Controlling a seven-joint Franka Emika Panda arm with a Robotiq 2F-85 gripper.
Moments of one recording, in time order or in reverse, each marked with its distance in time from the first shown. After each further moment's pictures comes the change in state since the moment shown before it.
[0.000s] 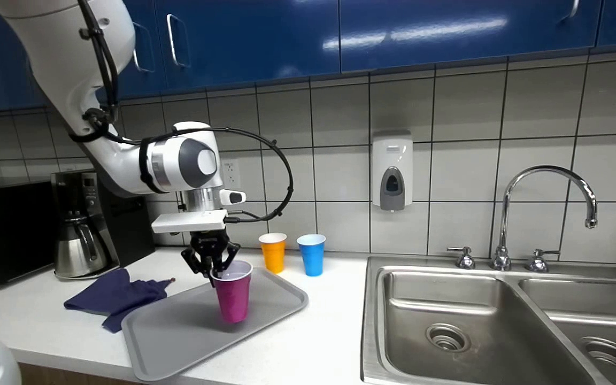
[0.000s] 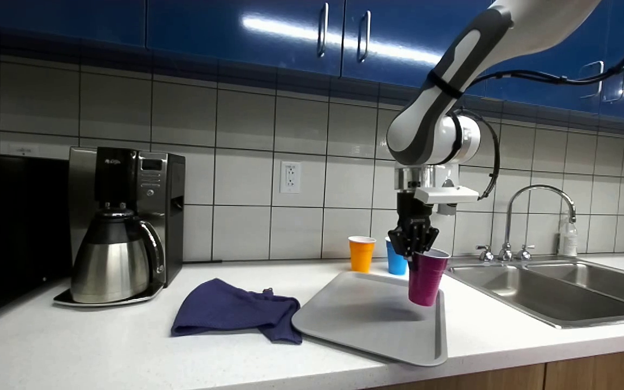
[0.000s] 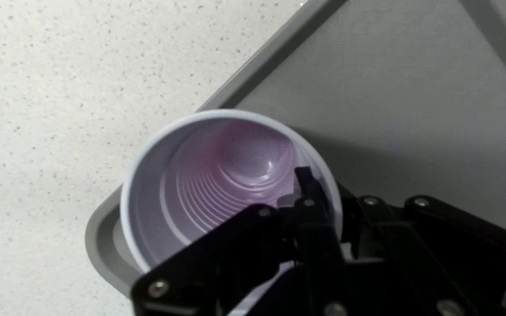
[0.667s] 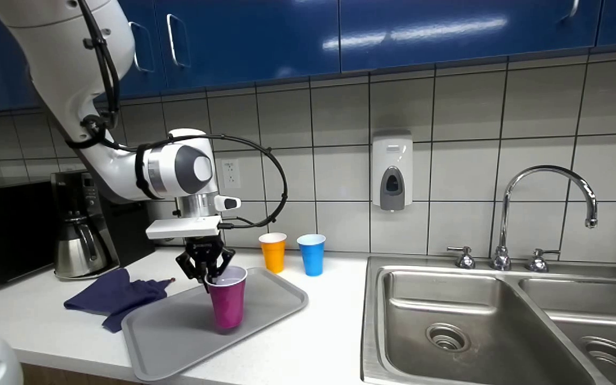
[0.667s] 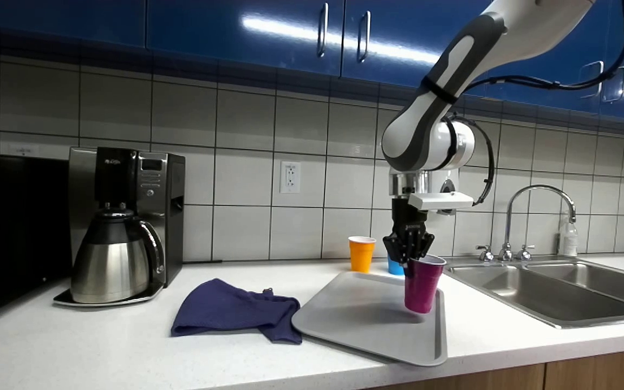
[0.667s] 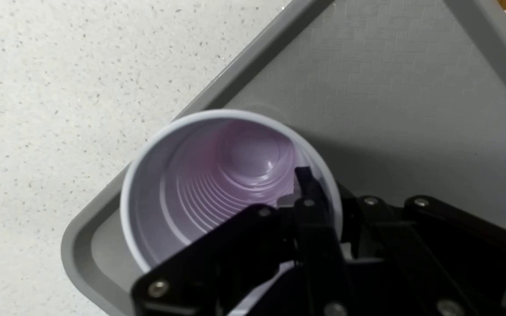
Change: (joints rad) arm 0.015 0.028 0.012 0.000 -0.001 0.012 0.027
